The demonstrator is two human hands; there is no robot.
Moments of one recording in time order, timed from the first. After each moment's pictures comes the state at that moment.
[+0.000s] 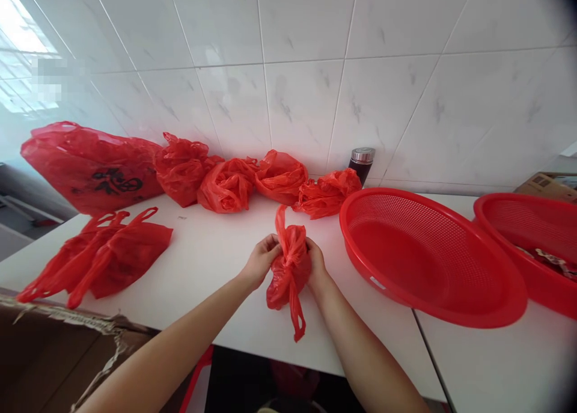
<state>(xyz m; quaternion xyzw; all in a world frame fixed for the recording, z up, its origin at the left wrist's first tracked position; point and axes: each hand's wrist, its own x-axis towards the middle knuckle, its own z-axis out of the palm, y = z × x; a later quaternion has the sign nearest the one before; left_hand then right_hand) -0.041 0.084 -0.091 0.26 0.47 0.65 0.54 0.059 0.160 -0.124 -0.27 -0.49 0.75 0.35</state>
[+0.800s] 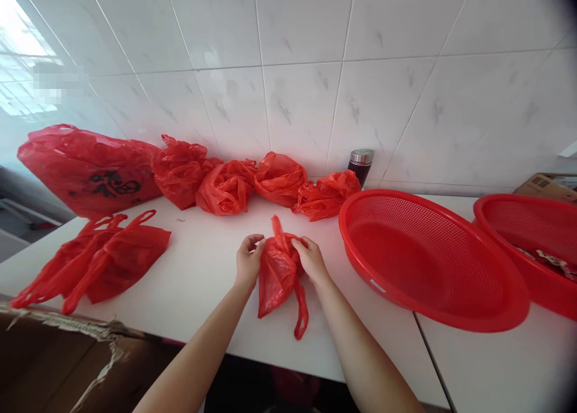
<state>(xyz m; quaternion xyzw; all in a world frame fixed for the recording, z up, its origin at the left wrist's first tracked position) -0.066 0.086 -0.120 0.27 0.64 0.68 0.24 0.070 0.172 -0.131 -0.37 -0.59 0.60 0.39</state>
